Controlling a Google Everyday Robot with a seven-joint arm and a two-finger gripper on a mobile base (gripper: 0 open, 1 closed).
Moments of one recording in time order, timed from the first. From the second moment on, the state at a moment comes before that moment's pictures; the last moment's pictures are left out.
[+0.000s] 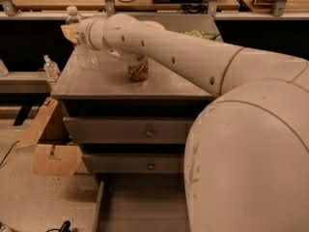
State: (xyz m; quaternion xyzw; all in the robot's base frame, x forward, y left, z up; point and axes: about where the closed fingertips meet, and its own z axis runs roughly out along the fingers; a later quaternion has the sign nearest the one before) arm 0.787 0.233 0.942 -0.29 0.70 0.26 0.60
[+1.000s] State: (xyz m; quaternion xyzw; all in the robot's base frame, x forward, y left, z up) arm 0.786 0.234 0.942 -0.29 0.70 0.26 0.60
